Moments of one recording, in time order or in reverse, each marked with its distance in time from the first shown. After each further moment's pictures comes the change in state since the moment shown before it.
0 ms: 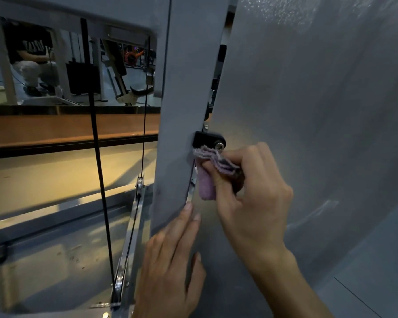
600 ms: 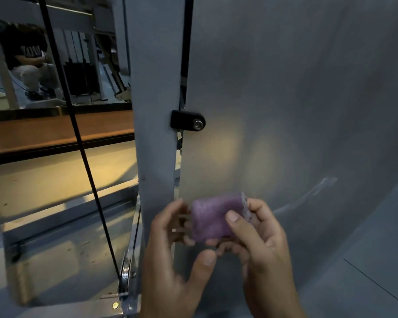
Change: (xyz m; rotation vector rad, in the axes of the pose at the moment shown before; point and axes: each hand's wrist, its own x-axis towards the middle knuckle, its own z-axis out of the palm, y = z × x) left_hand 0.007 0.038 -0.011 -0.595 0.088 -0.330; right_hand -0.082 0.009 -0.038 1.137 -0.173 1.112
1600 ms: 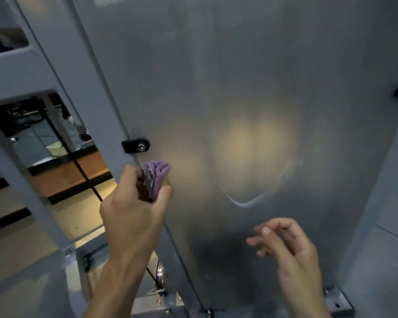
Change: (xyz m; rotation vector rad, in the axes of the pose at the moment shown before) left_hand 0.073 0.075 0.010 0.773 0.215 0.207; right_hand -0.012 0.015 -0.109 -0.062 0.264 -0.039
